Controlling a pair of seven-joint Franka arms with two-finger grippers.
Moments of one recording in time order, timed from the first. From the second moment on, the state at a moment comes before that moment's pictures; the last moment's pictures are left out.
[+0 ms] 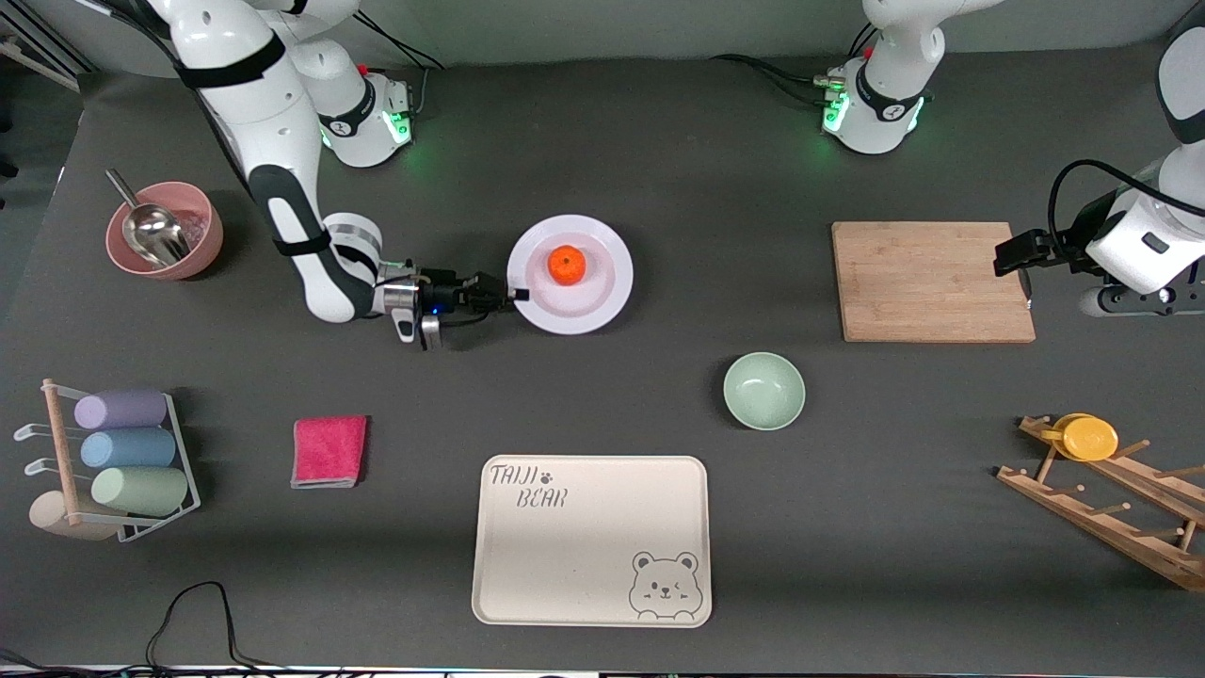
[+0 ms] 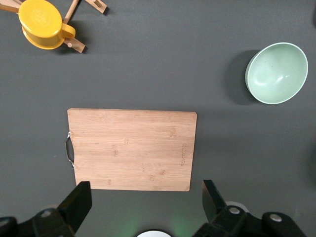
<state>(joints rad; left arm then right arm) 0.27 -0.05 -0.25 -1.85 -0.03 1.65 -0.01 0.42 0.49 -0.15 -2.32 1.78 1.83 -1.14</state>
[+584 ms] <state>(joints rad) 0.27 -0.05 -0.25 -1.85 -0.03 1.65 -0.01 0.38 0.57 -0.16 -1.81 1.75 1.86 -0.64</state>
